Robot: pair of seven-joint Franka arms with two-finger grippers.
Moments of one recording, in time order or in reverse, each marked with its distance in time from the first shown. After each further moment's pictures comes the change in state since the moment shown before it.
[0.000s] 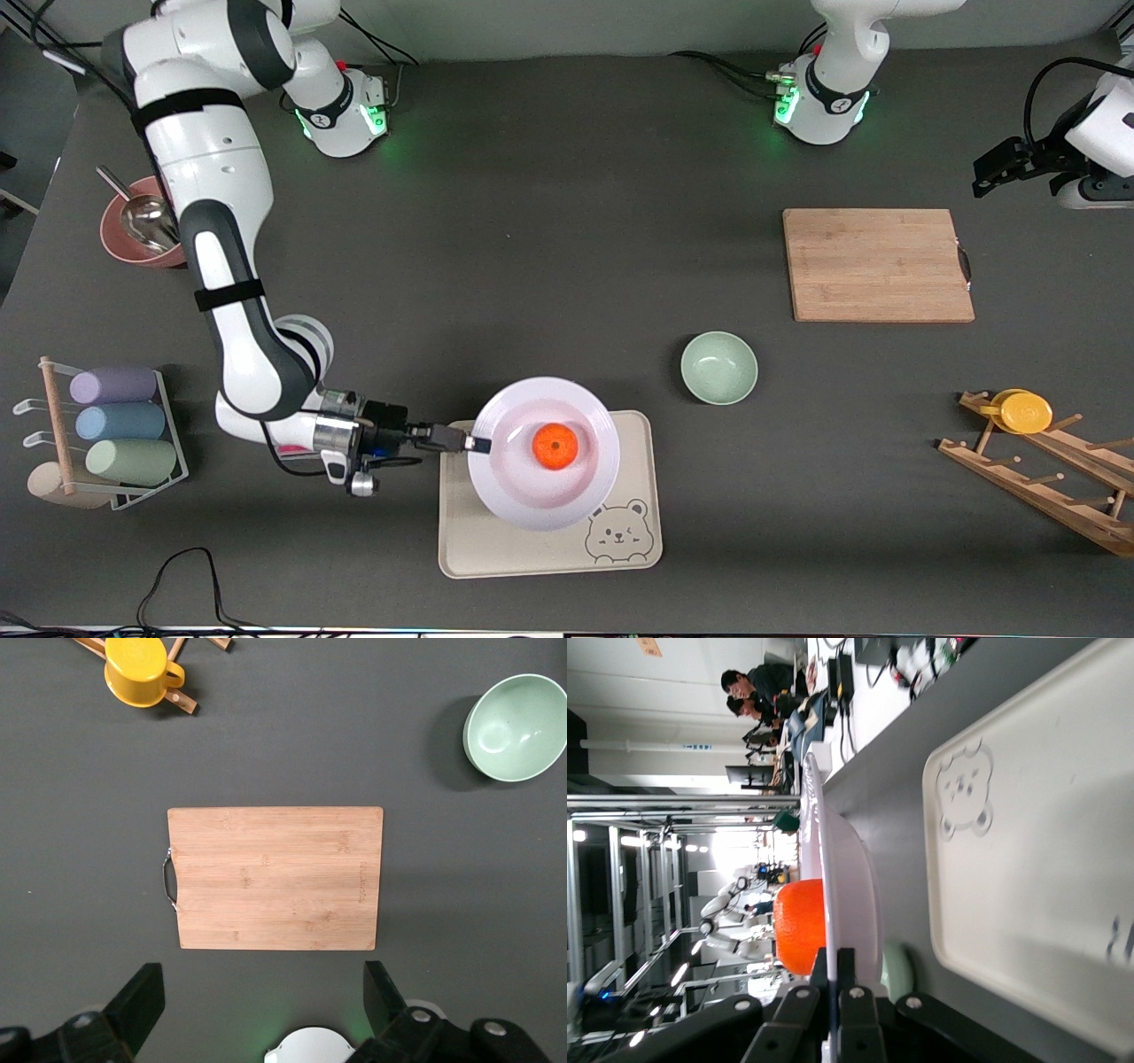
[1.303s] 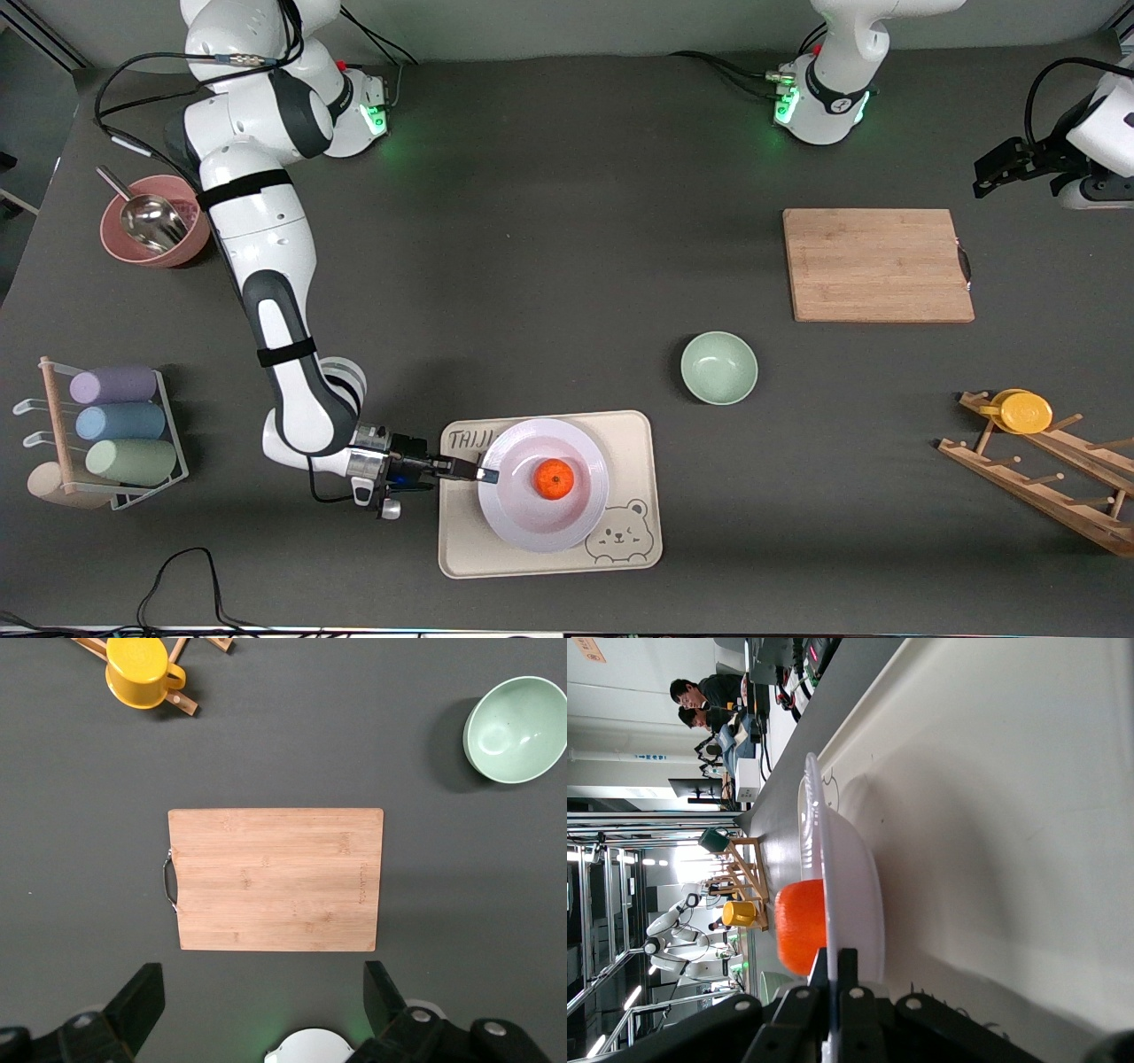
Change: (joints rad) left arm 0.000 0.000 0.000 0.000 0.000 0.003 0.000; right arm 0.007 0.269 -0.014 0.194 -0.013 0.056 -0.049
